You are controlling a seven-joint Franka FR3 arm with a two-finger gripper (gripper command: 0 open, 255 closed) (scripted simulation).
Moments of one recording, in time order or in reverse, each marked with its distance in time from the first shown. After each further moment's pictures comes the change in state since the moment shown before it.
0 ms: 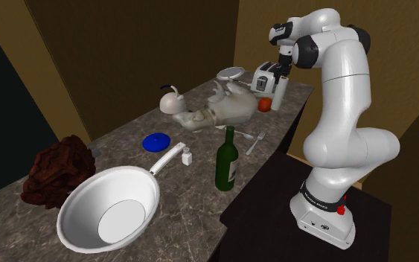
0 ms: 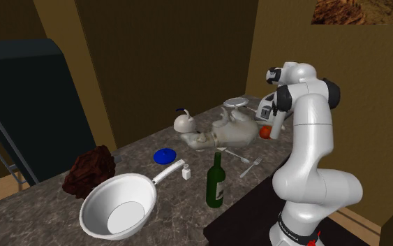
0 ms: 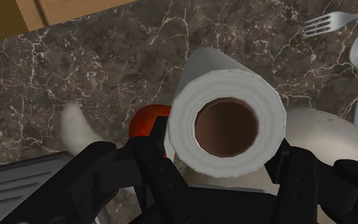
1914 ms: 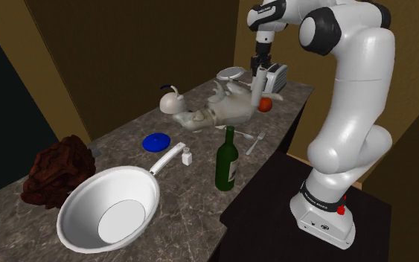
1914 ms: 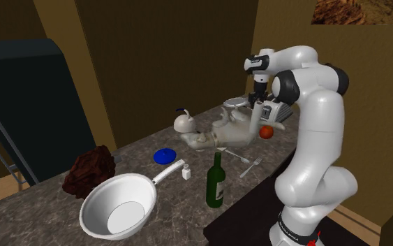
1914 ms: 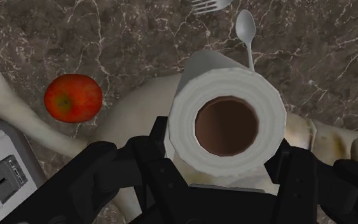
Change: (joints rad) arm 0.257 -0.336 0.050 -0.306 -0.088 -0.008 0.287
